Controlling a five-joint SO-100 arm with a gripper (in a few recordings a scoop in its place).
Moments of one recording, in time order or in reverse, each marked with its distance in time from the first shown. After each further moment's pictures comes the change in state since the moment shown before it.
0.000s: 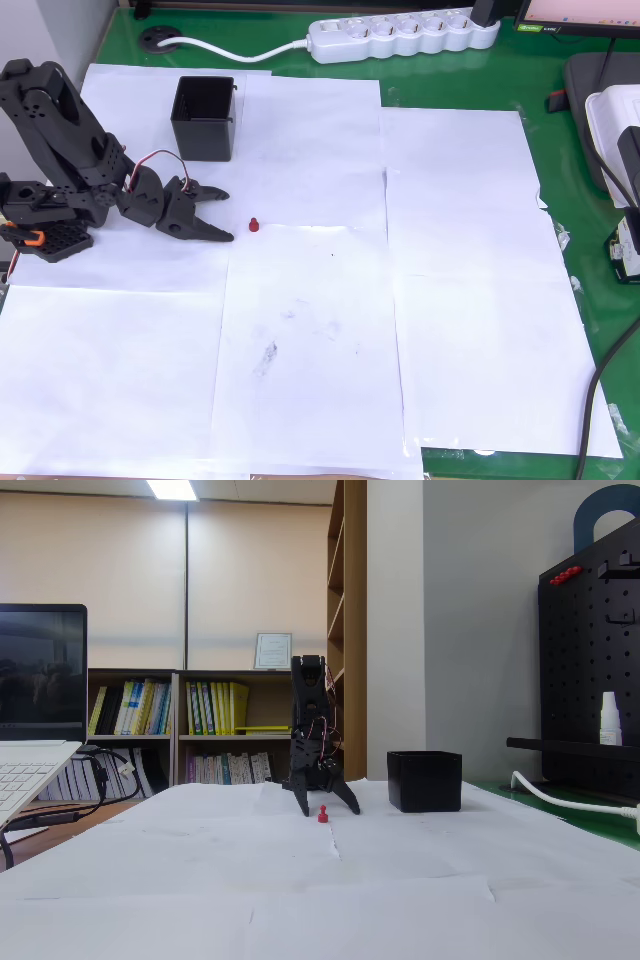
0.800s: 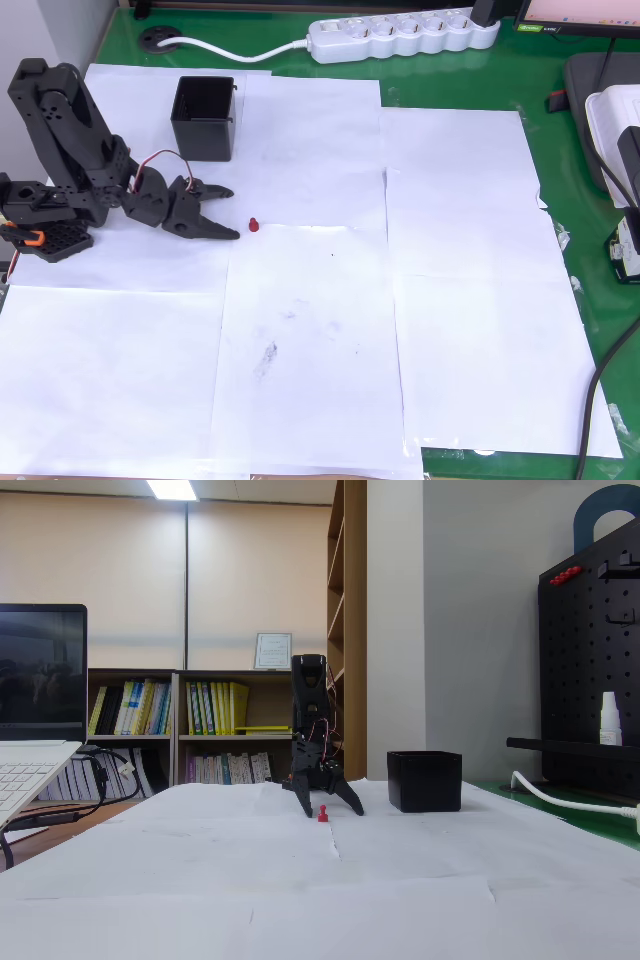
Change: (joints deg) arm -0.4 11.2 4.4 -7.5 -0.4
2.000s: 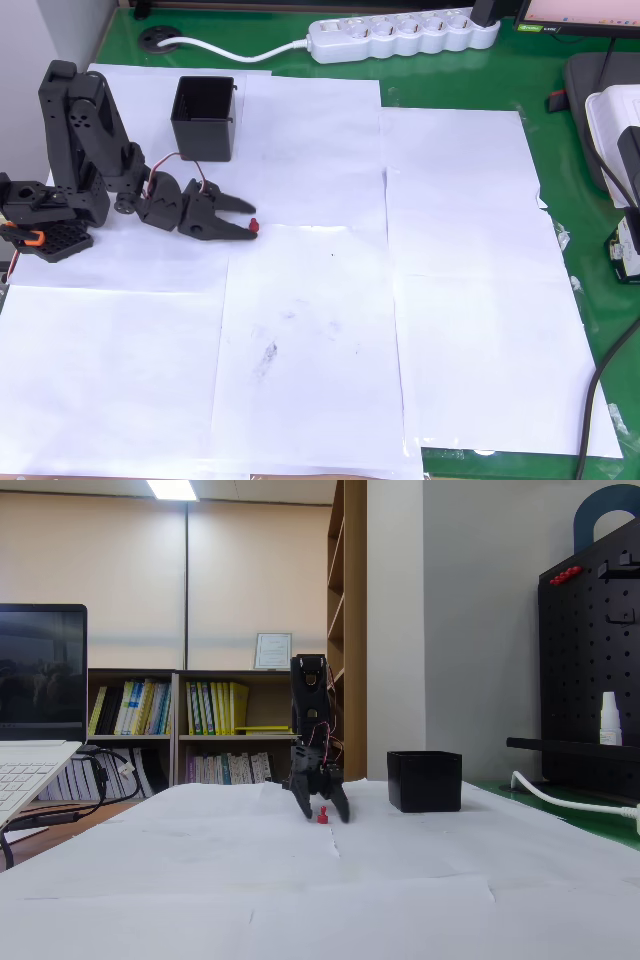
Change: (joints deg) arm 1.5 12.3 6.6 -9.0 -3.3
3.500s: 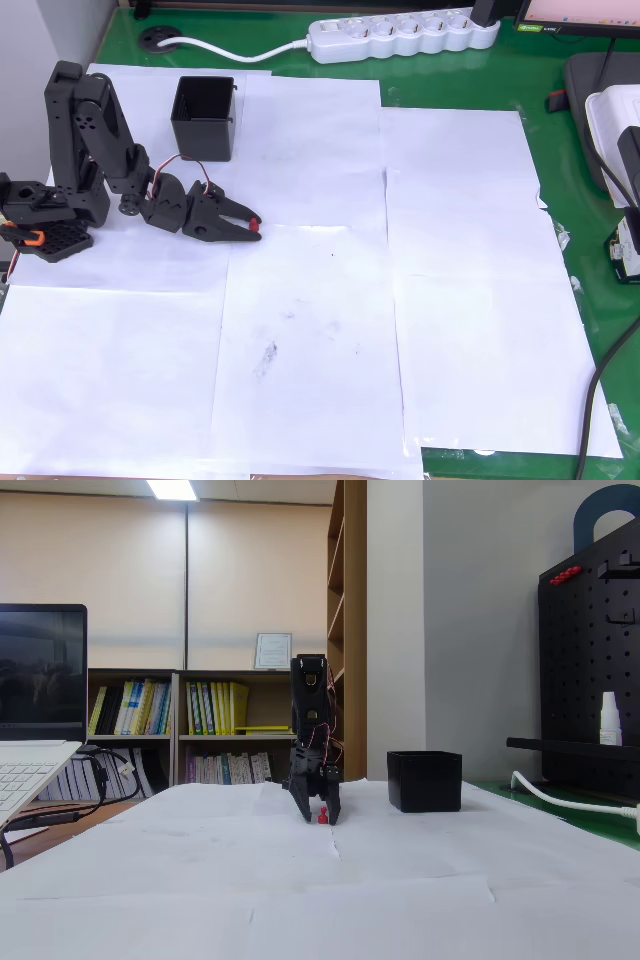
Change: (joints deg) arm 0.0 2.1 2.5 0.0 -0.3
